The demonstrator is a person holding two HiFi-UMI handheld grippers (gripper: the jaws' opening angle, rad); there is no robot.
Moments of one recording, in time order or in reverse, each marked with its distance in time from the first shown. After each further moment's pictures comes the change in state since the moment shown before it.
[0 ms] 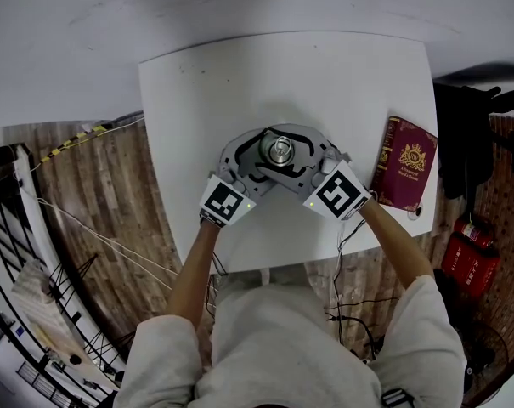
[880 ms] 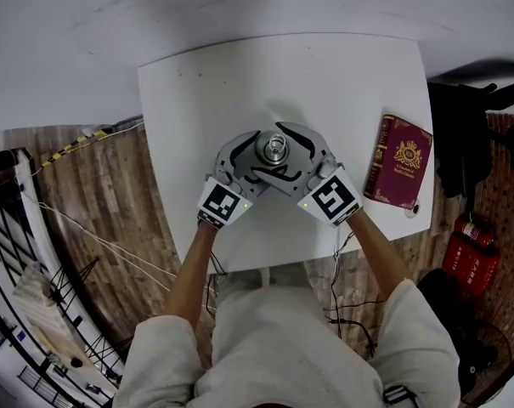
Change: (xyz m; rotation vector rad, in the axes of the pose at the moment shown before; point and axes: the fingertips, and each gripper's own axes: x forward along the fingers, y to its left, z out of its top) left arm -0.004 -0.002 -0.006 -0.004 0.040 0.025; right arm -0.011 -0.005 0.001 0.115 -0.053 -0.130
